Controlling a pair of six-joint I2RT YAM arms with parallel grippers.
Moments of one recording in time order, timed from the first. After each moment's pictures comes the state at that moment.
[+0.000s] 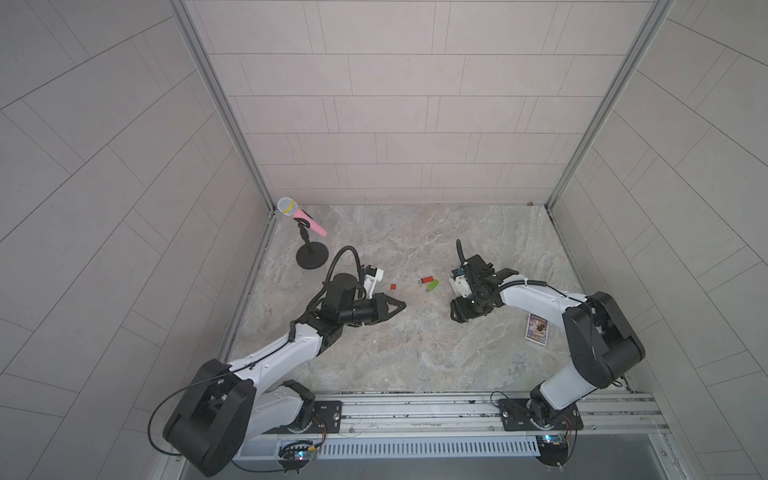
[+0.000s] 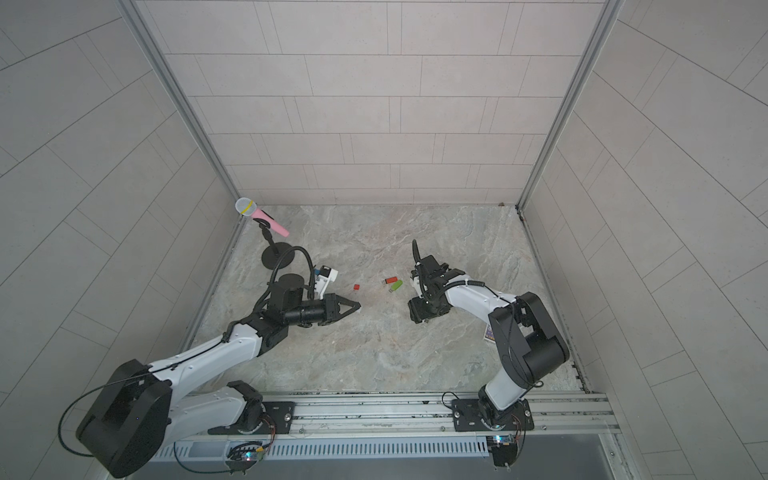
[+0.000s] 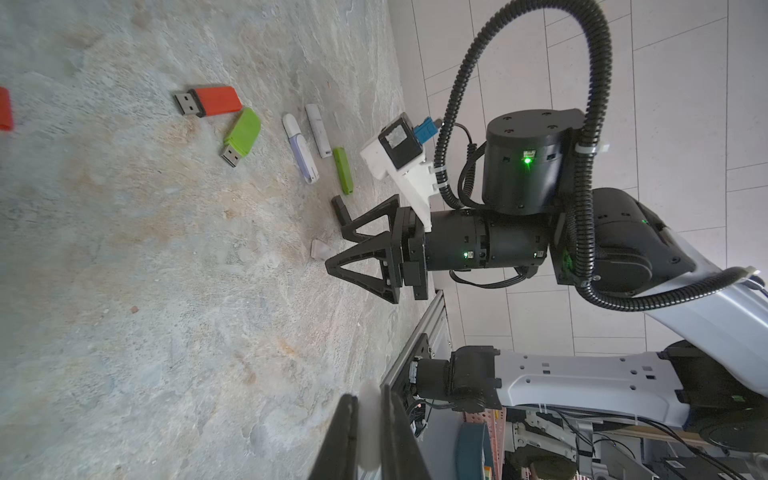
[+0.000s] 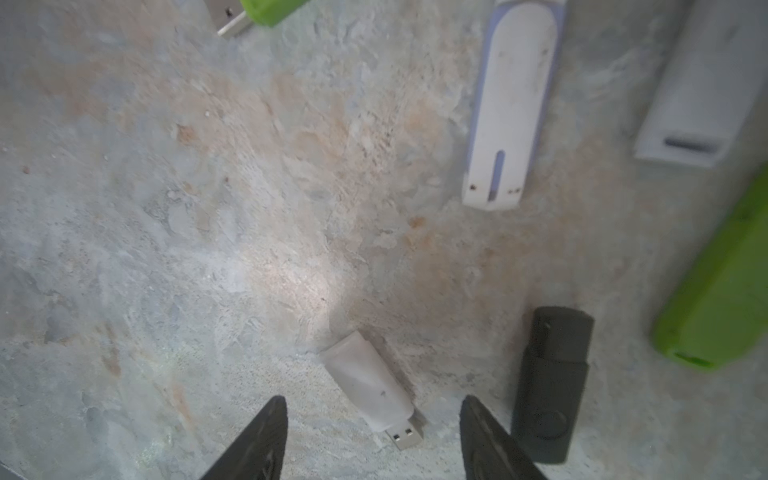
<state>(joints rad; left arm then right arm) -0.51 1.17 0.49 0.20 0.70 -0.88 0.43 1.61 0.93 -0.64 -0.17 0.13</state>
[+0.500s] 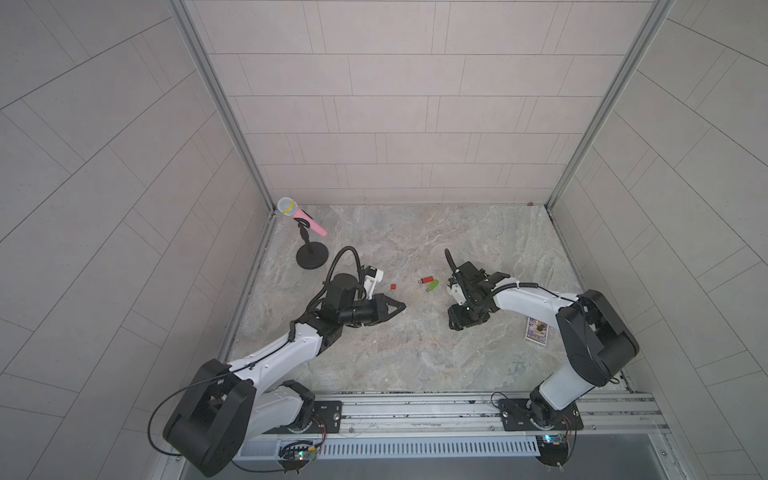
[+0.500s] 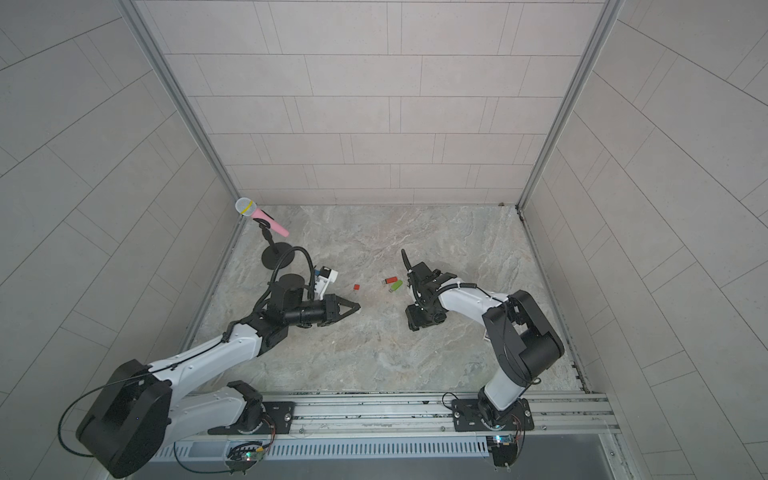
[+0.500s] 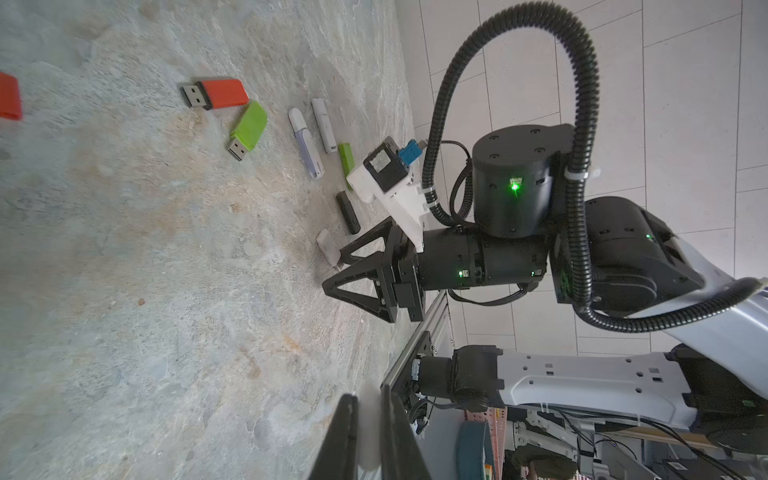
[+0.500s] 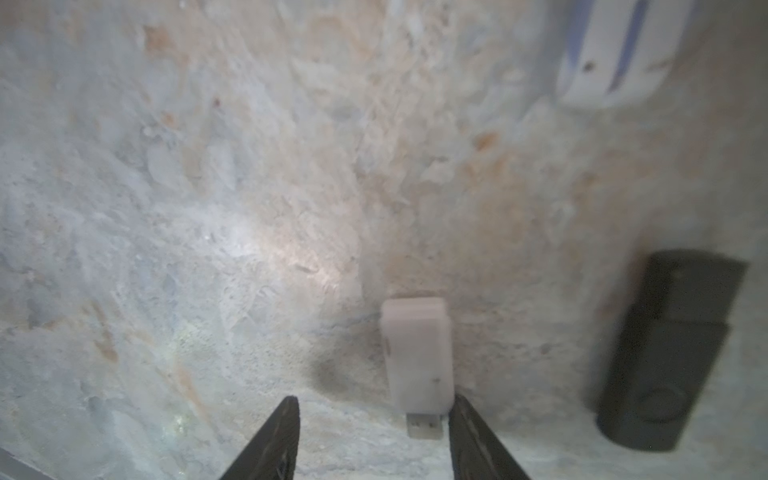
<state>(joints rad) -0.51 1.17 0.49 0.19 0.70 -0.88 0.51 1.61 0.89 -0.68 -0.17 0.25</state>
